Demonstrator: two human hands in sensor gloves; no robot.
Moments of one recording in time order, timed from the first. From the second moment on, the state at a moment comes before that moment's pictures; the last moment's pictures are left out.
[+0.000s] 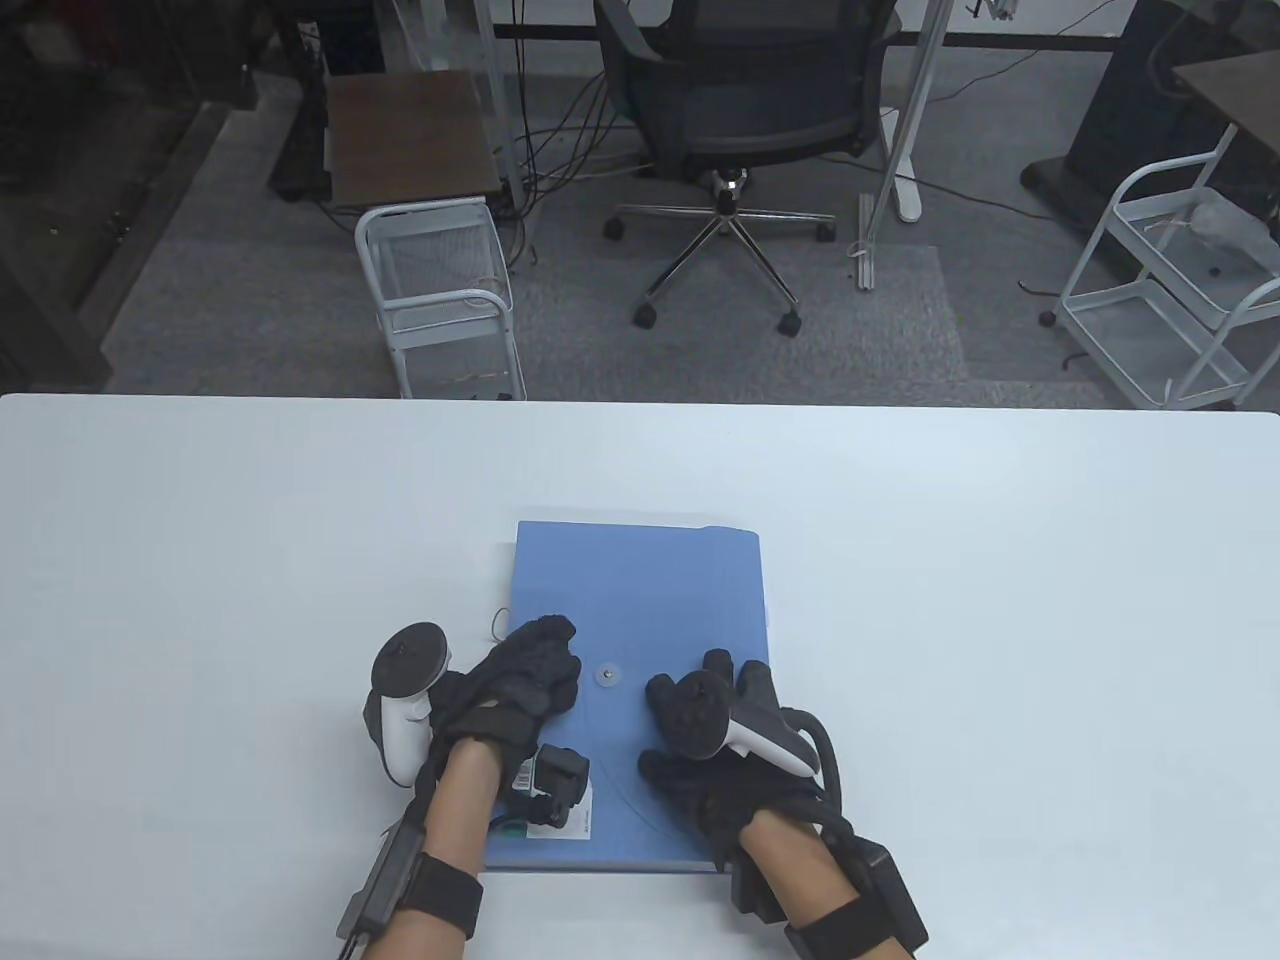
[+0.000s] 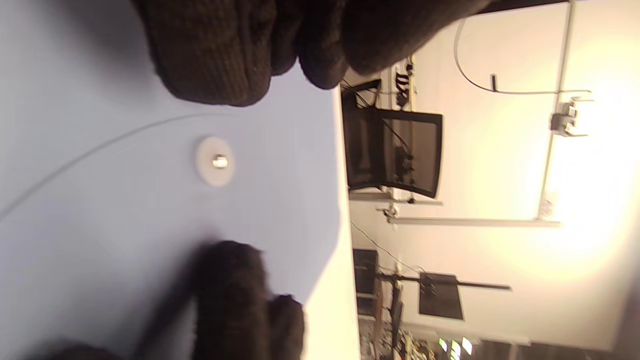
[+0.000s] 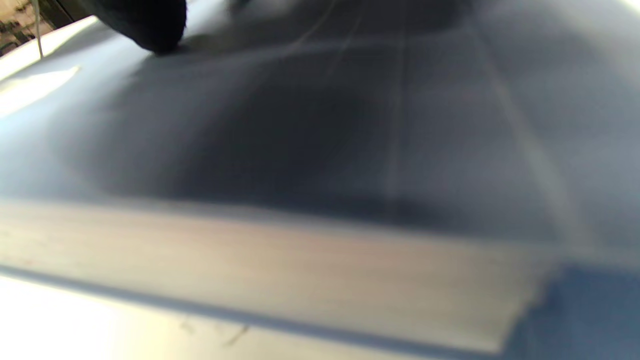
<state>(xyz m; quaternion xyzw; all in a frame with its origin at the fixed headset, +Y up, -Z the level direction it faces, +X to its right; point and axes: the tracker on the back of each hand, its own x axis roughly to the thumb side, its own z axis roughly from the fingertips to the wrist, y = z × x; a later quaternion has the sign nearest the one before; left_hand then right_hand) -0.180 -0.729 -0.318 -0.15 0.04 0.67 0.72 0.066 -0.743 -0.286 0.12 0.25 0.95 0.13</state>
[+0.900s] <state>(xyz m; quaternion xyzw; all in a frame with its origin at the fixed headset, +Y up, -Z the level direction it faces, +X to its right) -0.185 -0.716 -0.326 -0.11 0.04 0.30 0.95 0.066 -0.748 -0.291 0.11 0.29 0.94 0.12</state>
